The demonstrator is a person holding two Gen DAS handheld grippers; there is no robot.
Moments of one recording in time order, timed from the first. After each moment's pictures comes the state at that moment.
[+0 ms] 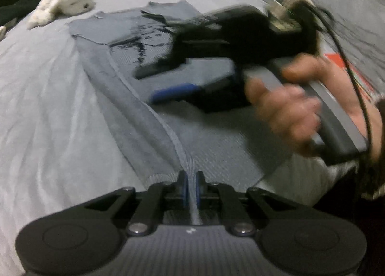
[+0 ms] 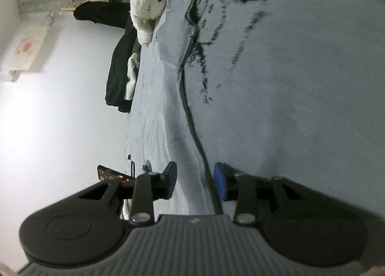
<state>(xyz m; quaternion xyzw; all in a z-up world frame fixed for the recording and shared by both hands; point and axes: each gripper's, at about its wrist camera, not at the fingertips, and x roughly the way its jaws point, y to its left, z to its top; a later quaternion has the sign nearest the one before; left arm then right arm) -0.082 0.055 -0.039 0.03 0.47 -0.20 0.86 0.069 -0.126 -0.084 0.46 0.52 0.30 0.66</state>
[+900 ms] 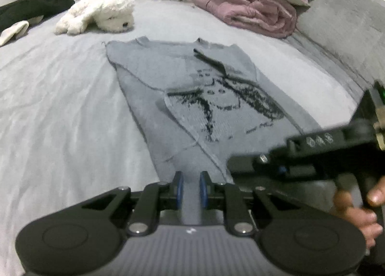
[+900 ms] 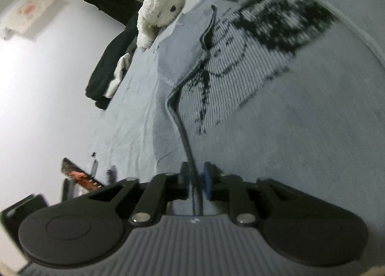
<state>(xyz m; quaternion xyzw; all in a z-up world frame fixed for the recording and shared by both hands) 0.015 0.116 -0.040 -0.06 0.39 -0.15 0.91 0.069 -0.120 -0.075 0.35 0.48 0.29 0.75</state>
